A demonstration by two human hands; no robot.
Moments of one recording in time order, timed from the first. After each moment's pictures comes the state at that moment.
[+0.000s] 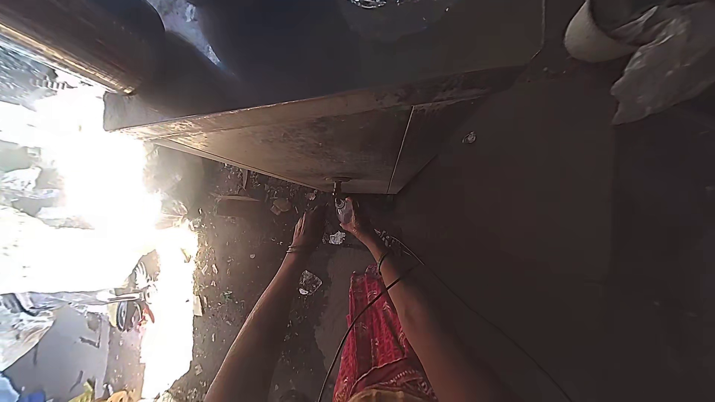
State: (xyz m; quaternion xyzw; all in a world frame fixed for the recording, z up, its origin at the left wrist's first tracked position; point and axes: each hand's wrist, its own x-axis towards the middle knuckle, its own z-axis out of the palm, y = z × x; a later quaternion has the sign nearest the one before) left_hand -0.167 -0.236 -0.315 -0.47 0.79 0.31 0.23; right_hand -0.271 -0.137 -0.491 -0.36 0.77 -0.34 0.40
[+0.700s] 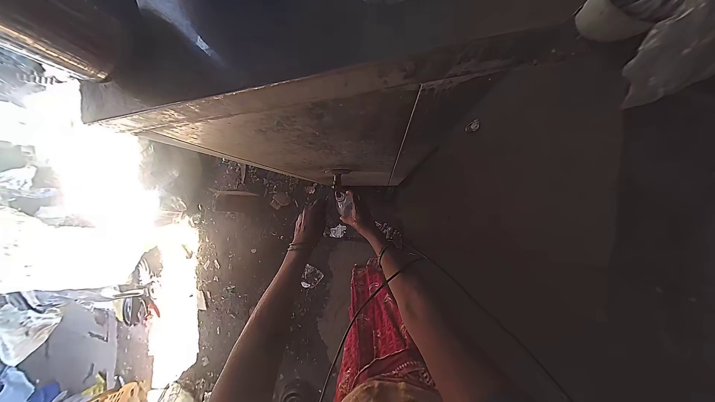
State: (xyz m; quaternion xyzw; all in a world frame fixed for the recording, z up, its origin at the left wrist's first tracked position) left_hand -0.163 -0.230 -0.319 -0.49 0.78 0.33 0.19; right_hand -0.268 -0.135 -0.493 -0.35 0.76 -0.37 0.39
